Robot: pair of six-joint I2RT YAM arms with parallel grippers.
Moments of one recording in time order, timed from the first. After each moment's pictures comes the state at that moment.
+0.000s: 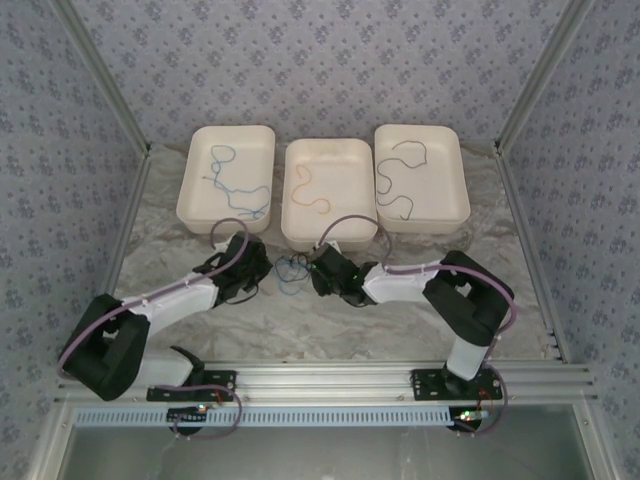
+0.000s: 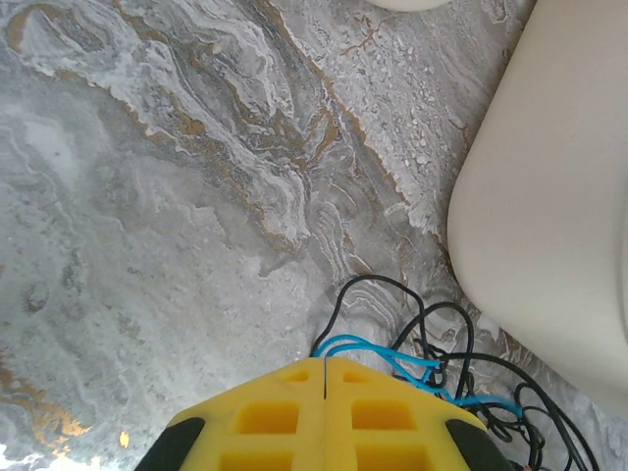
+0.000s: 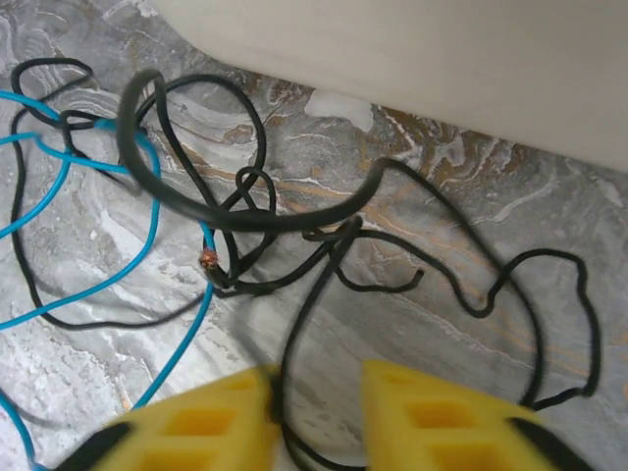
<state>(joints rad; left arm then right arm) -0.57 1.30 0.57 -0.12 -0.12 -1.20 0.93 1.75 0.87 -0.04 0.21 0.53</state>
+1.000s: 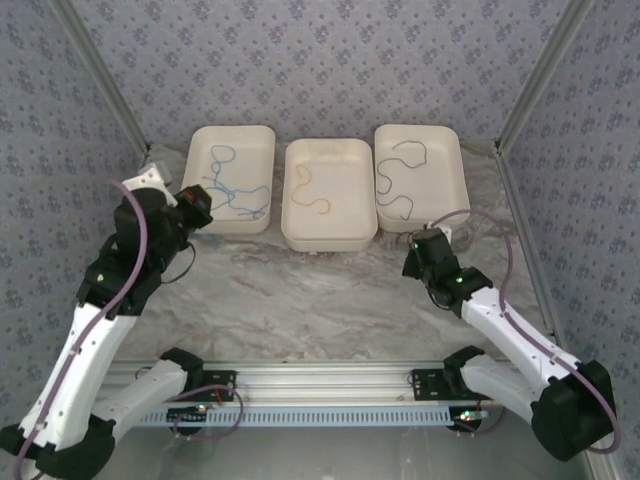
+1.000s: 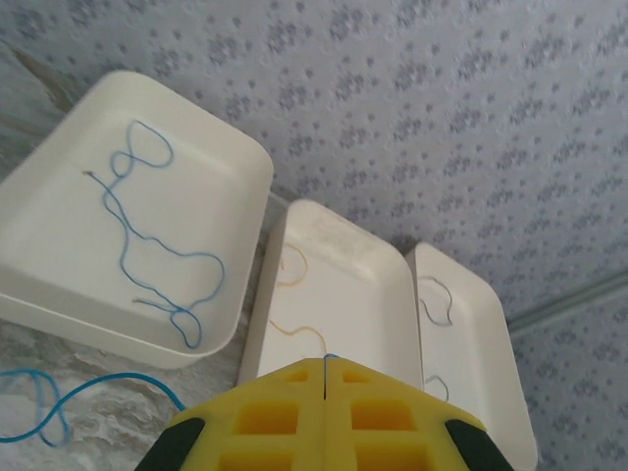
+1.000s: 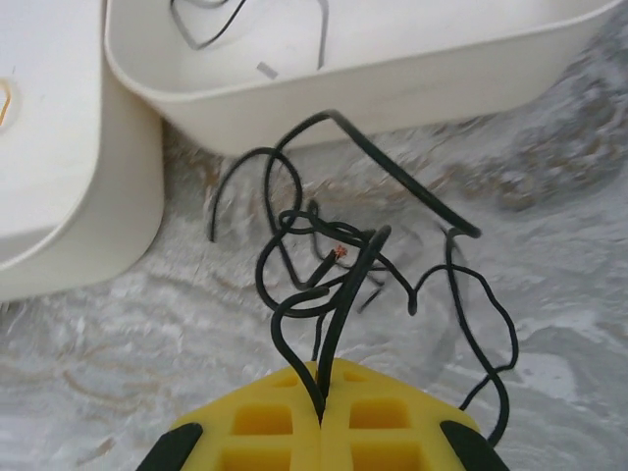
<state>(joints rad) -0.43 0.88 1.23 -0.68 -0.20 -0.75 0.47 0.98 0.62 -0.48 0.29 0.53</state>
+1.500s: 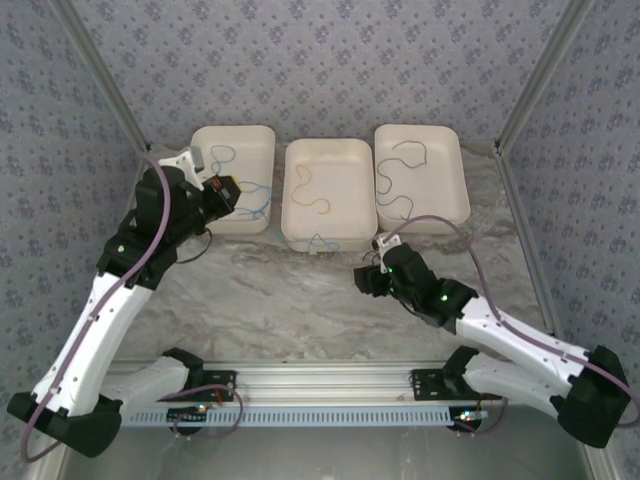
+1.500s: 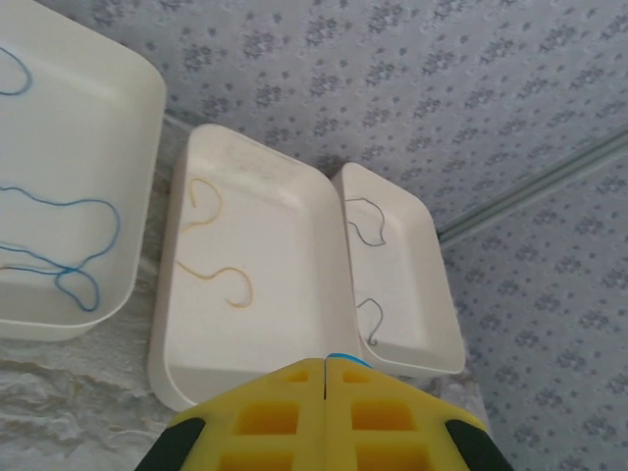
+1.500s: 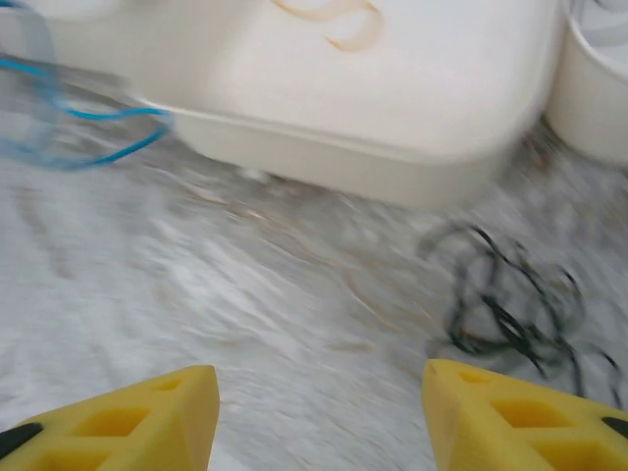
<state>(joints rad) -0.43 1.01 1.28 -0.61 0.06 -0.75 0.81 0.92 0.62 -0.32 0.16 0.38</state>
